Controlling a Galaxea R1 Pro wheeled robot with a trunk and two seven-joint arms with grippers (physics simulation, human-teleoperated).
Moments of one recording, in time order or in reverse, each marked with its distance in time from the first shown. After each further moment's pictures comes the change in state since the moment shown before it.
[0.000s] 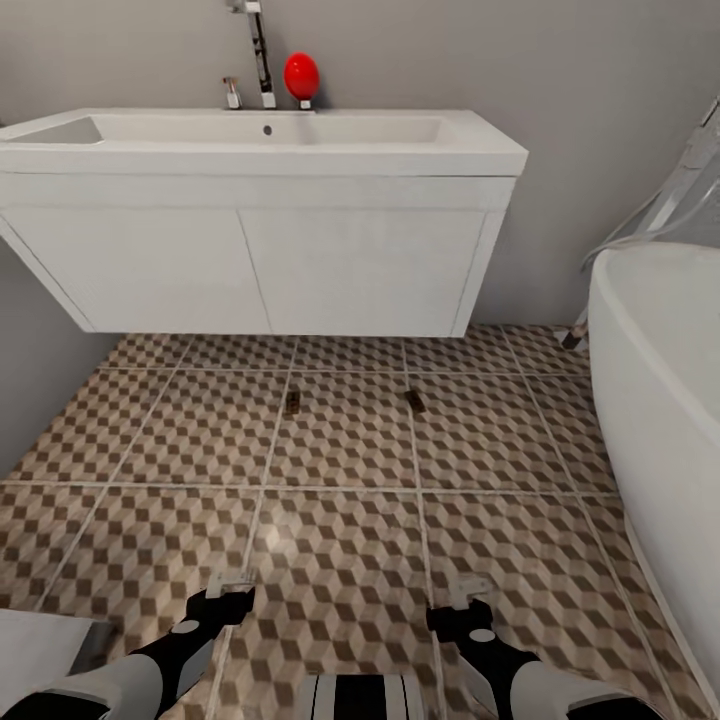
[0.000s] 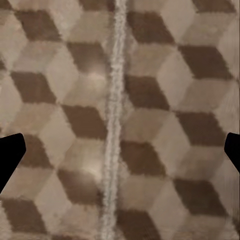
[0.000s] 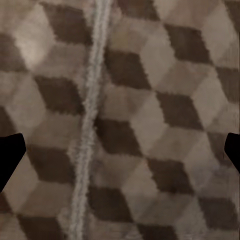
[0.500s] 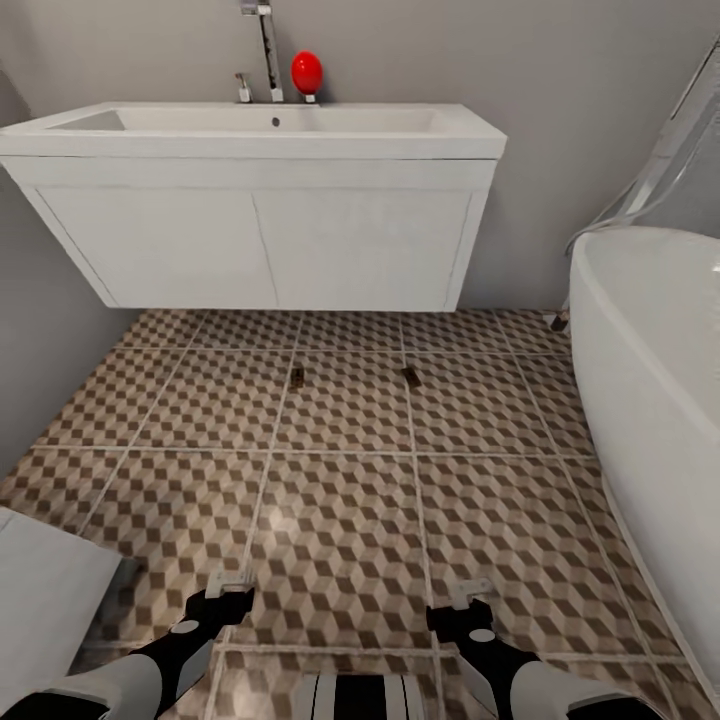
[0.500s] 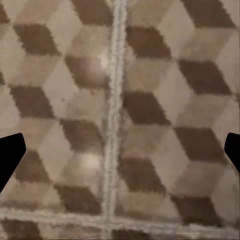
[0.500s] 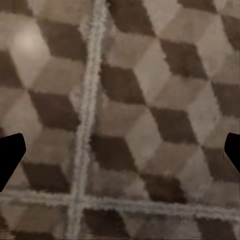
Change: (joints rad) left arm 0.000 0.001 0.000 0.000 0.000 0.000 0.001; right arm 0.000 0.000 0.000 0.000 0.000 0.000 0.000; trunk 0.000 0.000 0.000
